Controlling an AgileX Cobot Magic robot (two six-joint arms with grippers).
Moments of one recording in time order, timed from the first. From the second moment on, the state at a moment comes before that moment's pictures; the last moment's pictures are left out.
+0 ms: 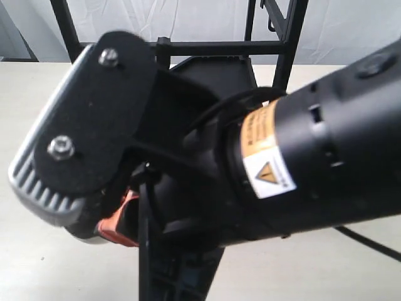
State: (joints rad) left arm -0.09 0.00 0.00 0.04 0.23 0.00; right arm 1.23 1.26 -1.08 0.18 0.66 -0.33
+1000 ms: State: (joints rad) left arm -0.09 0.00 0.00 0.04 0.23 0.00; right arm 1.16 1.09 -0.78 0.11 0.16 -0.27
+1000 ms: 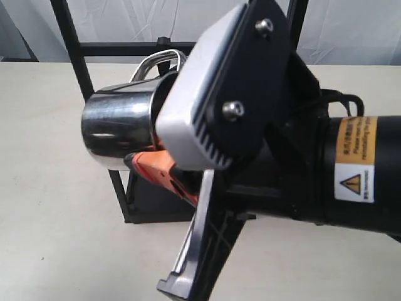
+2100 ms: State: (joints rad) left arm -0.09 0.00 0.00 0.04 0.23 0.00; right arm 1.13 1.16 -0.68 0.13 -0.05 -0.27
